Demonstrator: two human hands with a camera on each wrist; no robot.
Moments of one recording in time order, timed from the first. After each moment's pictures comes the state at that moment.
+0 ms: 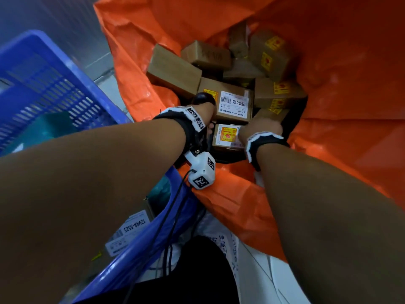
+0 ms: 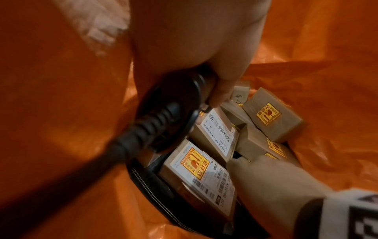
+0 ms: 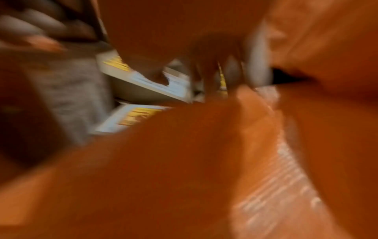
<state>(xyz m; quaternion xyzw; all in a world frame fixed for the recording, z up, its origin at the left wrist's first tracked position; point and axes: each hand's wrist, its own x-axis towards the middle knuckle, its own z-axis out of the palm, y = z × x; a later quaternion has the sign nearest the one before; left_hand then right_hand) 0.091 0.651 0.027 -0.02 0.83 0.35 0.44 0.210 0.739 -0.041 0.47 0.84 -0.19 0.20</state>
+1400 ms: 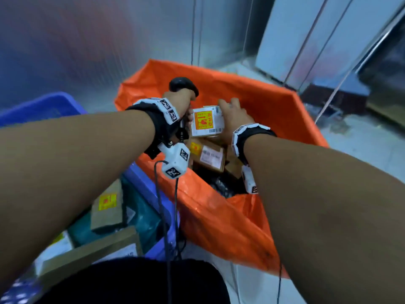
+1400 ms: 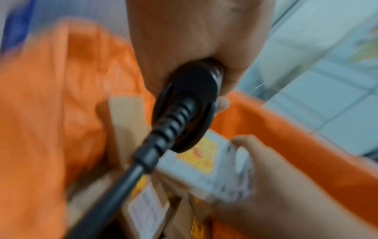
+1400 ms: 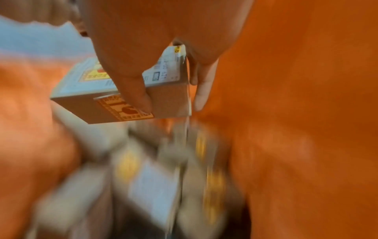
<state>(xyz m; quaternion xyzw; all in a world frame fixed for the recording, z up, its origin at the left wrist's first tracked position) 0.056 0.637 0.208 0.13 0.74 0.56 0.35 0.193 0.745 0.165 0.39 0.92 -0.09 -0.01</state>
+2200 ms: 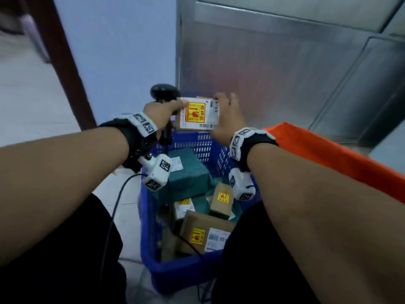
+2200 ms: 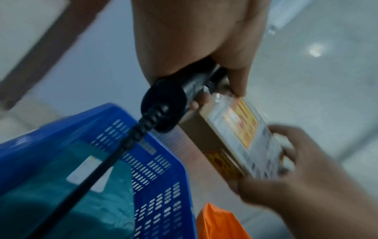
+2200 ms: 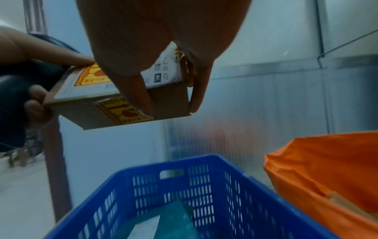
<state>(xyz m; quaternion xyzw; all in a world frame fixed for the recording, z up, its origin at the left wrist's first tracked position) -0.052 0.192 0.309 0.00 0.73 0.68 0.08 0.011 0.385 0.311 0.05 0.97 -0.17 -0.15</state>
